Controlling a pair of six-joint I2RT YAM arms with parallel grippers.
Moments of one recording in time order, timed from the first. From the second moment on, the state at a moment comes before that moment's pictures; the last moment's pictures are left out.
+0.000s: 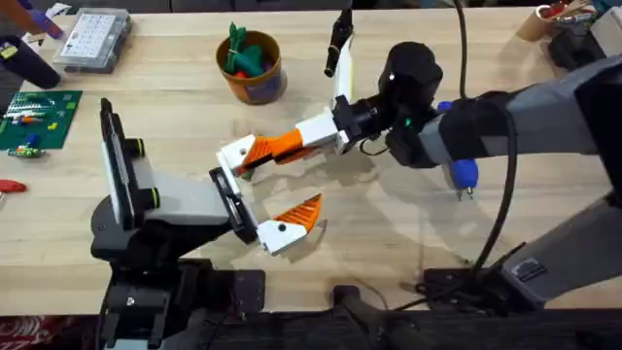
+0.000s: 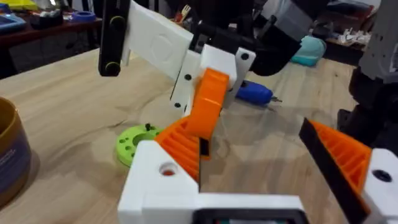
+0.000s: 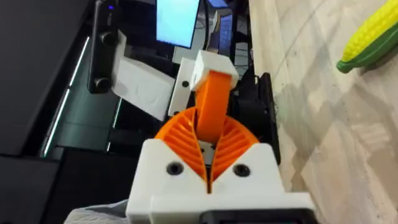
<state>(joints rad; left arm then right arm) -0.02 0.00 0.01 -0.10 1.05 -0.03 0.55 1.84 0.72 1.09 -1.37 1.30</state>
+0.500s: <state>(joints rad) -0.02 0.00 0.01 -0.10 1.05 -0.03 0.55 1.84 0.73 1.07 -1.38 1.28</state>
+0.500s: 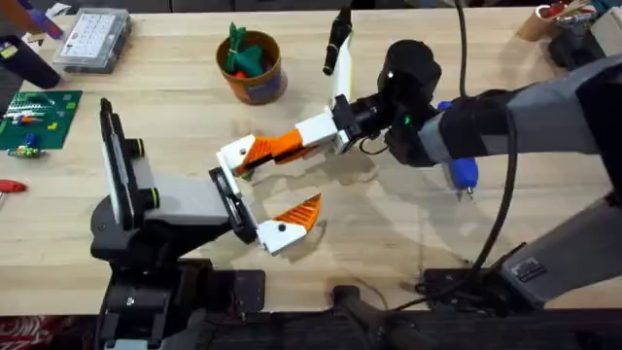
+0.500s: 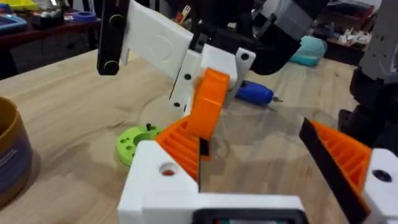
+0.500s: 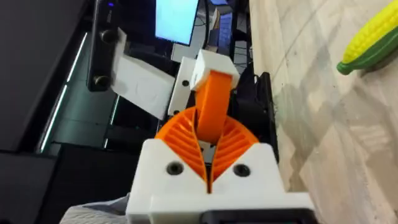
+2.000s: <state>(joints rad) -0.02 0.00 0.01 -0.10 1.04 -0.04 0.55 1.90 0.80 1.01 -1.44 1.16</state>
